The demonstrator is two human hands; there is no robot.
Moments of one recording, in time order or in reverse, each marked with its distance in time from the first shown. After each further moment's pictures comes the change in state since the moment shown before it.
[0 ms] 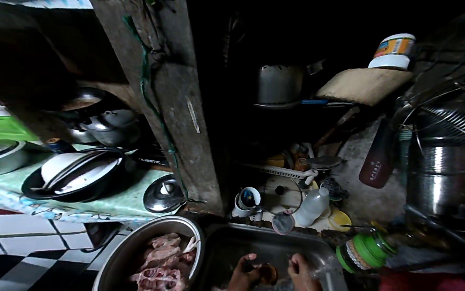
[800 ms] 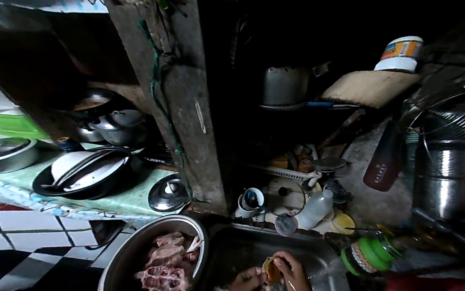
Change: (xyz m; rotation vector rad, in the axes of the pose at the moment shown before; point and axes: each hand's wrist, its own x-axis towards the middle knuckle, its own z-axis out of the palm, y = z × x) left_hand -0.010 -0.001 -0.020 -0.166 -0.327 -0.015; right_hand 0.004 -0.021 0.017 0.605 -0.102 -0.163
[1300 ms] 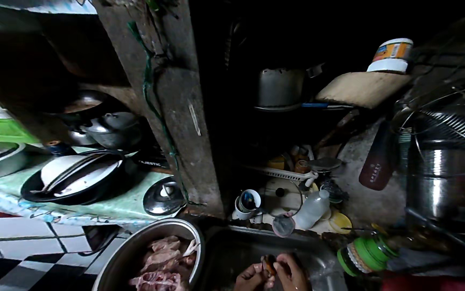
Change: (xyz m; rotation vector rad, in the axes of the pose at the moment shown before) left_hand 0.009 -0.006 0.028 -0.128 0.212 0.091; right_hand -0.014 -0.016 -0.005 -0.321 0.082 -0.030
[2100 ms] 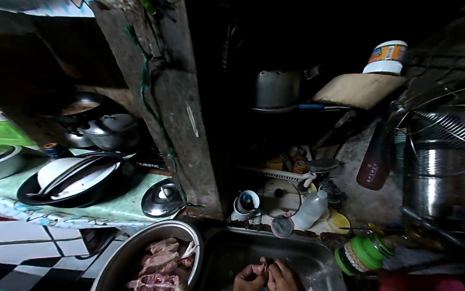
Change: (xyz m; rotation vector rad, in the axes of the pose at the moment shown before) left_hand -0.001 -0.002 0.002 0.331 0.099 0.209; right_hand -0.001 0.010 0.026 -0.477 0.137 -0.467
